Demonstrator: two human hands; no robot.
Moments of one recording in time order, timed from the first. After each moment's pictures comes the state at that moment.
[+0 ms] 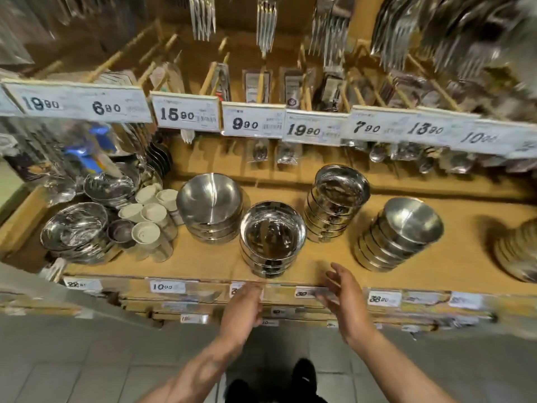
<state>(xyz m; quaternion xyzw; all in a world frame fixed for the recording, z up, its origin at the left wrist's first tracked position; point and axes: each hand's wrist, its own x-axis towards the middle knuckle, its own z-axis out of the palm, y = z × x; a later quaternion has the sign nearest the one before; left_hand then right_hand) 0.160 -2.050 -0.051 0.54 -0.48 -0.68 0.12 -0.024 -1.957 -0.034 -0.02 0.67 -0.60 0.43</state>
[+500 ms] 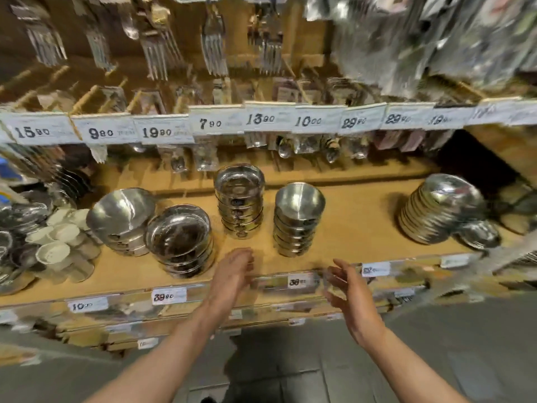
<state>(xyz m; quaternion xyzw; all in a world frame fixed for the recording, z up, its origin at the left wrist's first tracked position) 0.019 -1.980 0.002 0.46 -0.54 -0.69 0.18 -0.140 -1.805 -0.003 0.01 0.65 -0.66 0.38</state>
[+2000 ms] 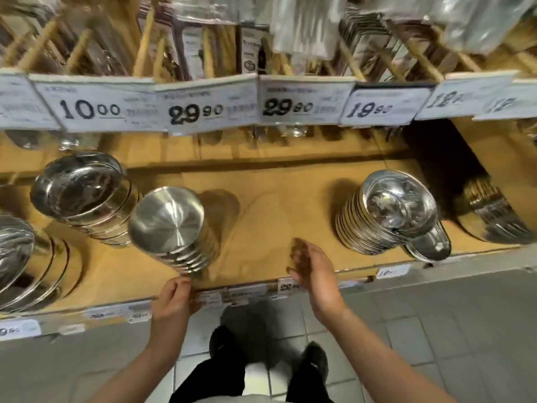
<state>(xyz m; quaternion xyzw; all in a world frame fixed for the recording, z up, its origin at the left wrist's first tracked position) -0.118 -1.913 -0.089 0.57 -0.47 -0.64 0.23 -0.346 -1.790 -0.057 0.05 0.67 -0.62 0.41</state>
